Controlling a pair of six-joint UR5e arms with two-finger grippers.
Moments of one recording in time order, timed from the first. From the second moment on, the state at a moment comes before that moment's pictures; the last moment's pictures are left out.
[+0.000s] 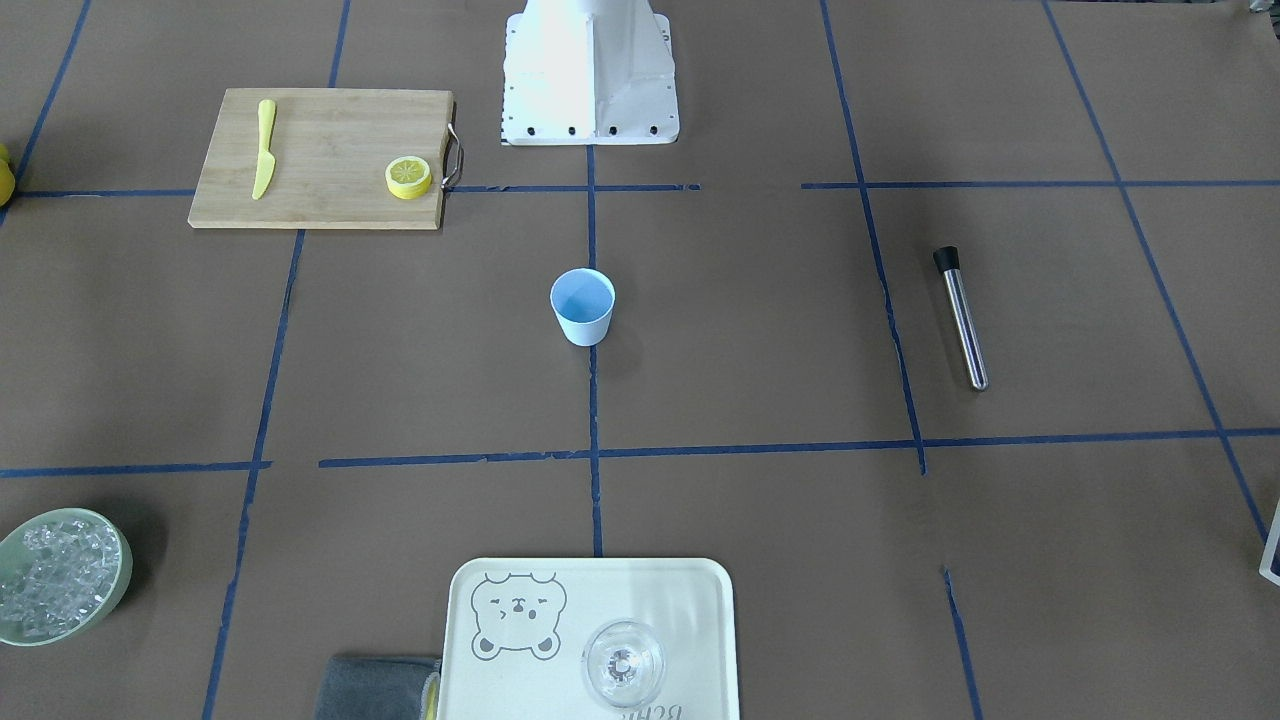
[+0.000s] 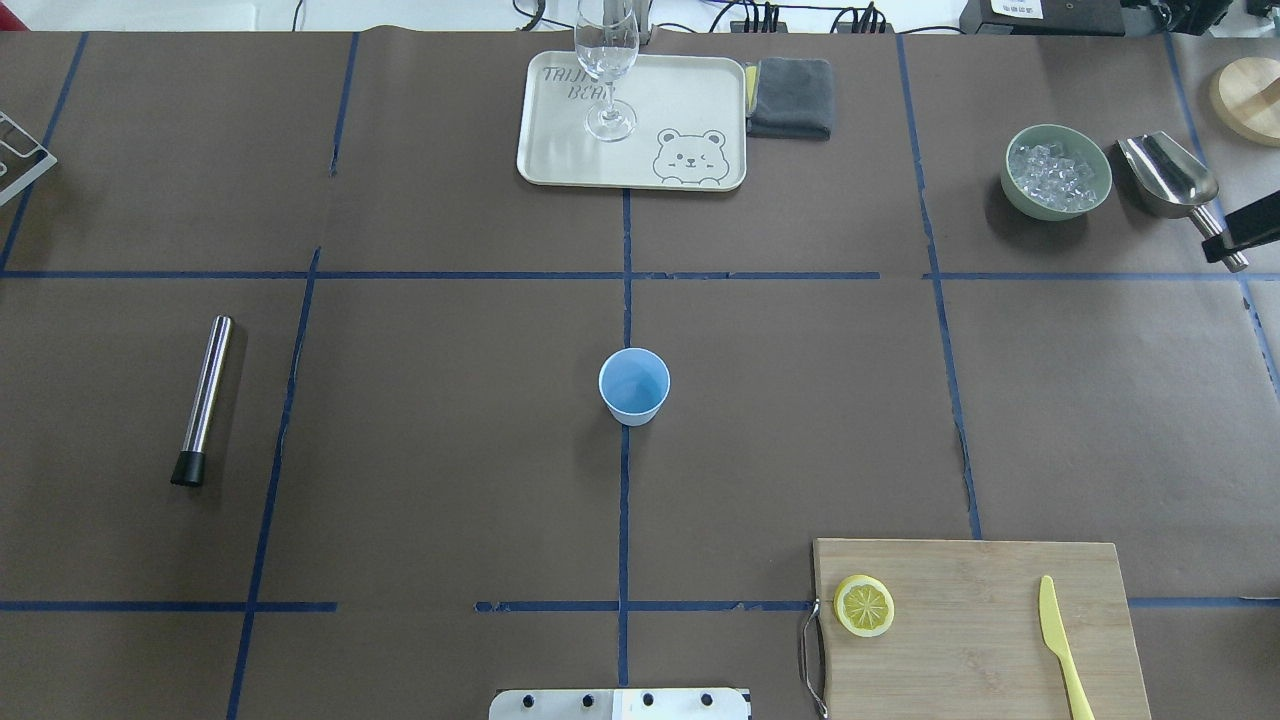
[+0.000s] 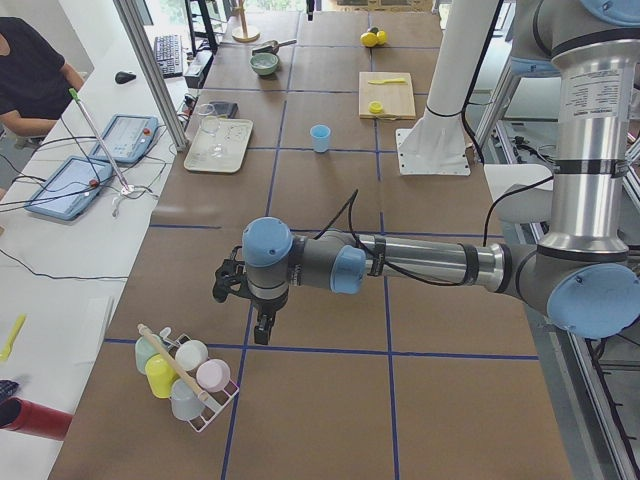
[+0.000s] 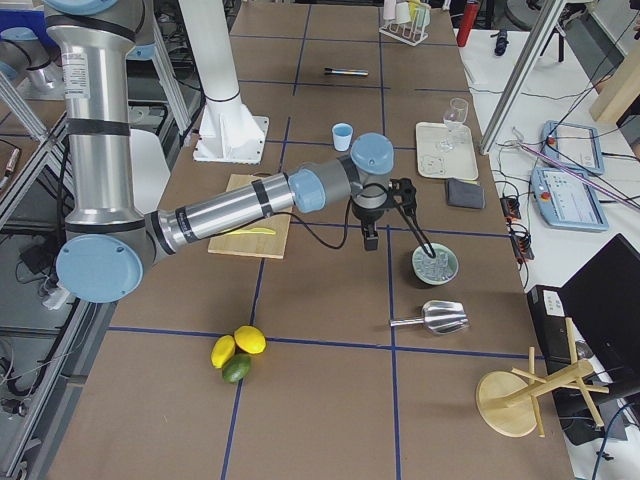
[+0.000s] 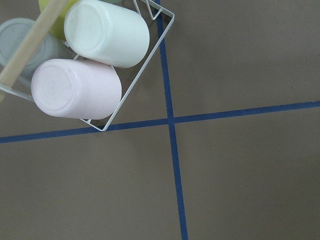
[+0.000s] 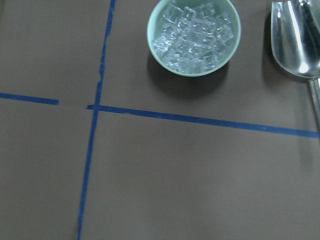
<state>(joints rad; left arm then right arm) -1.57 -1.54 -1.68 -1.67 -2.35 0.00 1.25 -1.55 1.99 -1.54 2.36 0.47</state>
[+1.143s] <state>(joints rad) -1.52 -1.55 -1.70 -1.72 -2.35 -0.04 0.33 -1.49 2.28 -1.43 1.65 1.52</state>
